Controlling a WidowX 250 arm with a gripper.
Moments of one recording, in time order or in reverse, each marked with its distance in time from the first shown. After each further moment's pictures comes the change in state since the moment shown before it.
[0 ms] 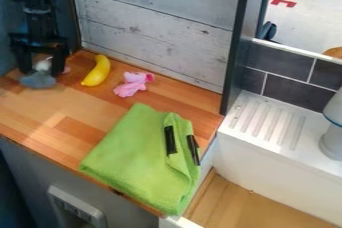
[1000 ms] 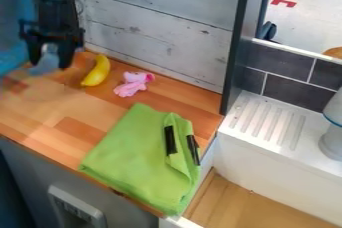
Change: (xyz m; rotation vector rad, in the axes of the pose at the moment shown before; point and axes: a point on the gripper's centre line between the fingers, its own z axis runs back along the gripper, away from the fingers) arm -0.044 -0.040 0.039 0.032 0.059 -0.055
